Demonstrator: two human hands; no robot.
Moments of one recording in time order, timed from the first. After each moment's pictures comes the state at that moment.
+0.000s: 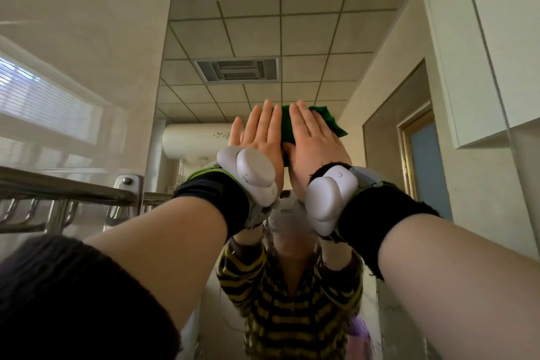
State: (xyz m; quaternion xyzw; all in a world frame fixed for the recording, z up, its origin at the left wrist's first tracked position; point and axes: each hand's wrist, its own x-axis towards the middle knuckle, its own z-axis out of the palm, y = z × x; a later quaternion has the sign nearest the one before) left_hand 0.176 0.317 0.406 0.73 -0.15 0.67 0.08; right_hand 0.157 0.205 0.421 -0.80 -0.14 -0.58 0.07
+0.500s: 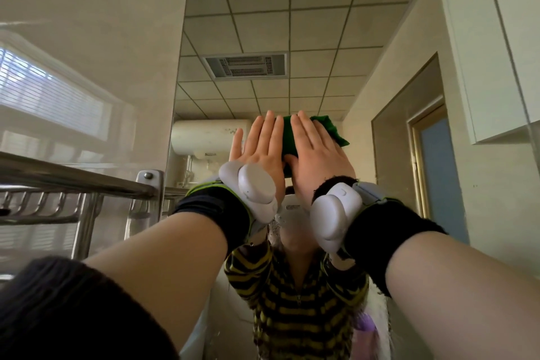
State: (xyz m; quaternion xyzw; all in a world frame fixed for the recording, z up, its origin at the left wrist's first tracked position) left_hand 0.179 0.342 0.382 0.75 -0.13 0.65 0.05; right_hand 0.160 0.225 0.395 -0.79 -0.14 -0.59 0.06
